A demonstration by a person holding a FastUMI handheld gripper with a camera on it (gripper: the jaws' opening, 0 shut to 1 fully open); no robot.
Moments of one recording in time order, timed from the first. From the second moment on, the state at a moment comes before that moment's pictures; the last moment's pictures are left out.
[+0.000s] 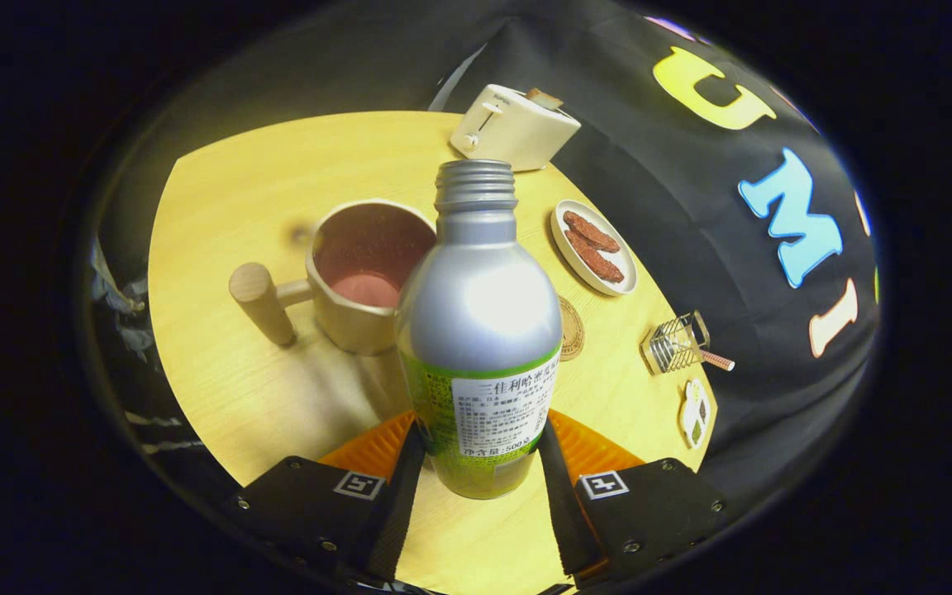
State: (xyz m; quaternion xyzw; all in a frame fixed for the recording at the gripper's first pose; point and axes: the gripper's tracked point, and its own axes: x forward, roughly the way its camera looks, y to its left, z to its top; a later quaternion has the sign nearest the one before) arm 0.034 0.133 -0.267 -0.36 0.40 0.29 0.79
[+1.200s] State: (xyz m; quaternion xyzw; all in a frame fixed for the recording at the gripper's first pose) arm 0.151 0.150 -0.266 -0.14 0.34 0.29 0.88
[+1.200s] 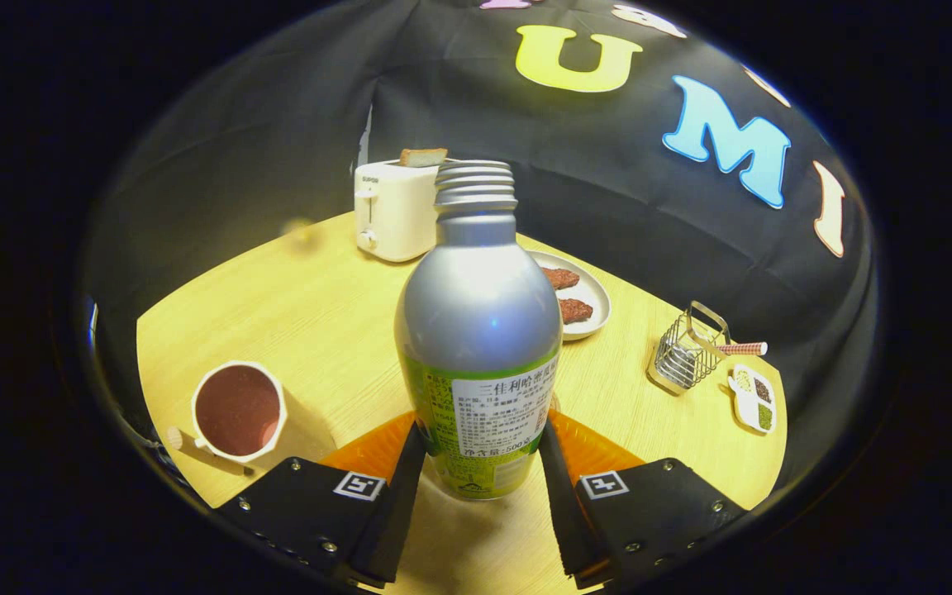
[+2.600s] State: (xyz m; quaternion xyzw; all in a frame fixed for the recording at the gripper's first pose) arm 0.238 0.160 -0.306 -0.06 0.31 0.27 0.91
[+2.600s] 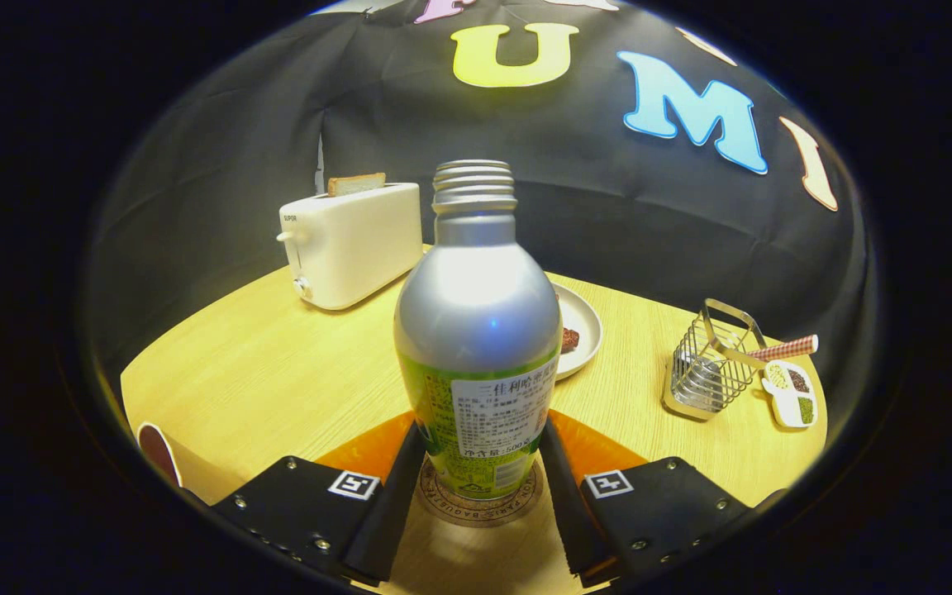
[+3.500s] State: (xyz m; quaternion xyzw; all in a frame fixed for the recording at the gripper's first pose) arm 0.228 0.141 -0.293 -0.06 0.31 0.24 0.92
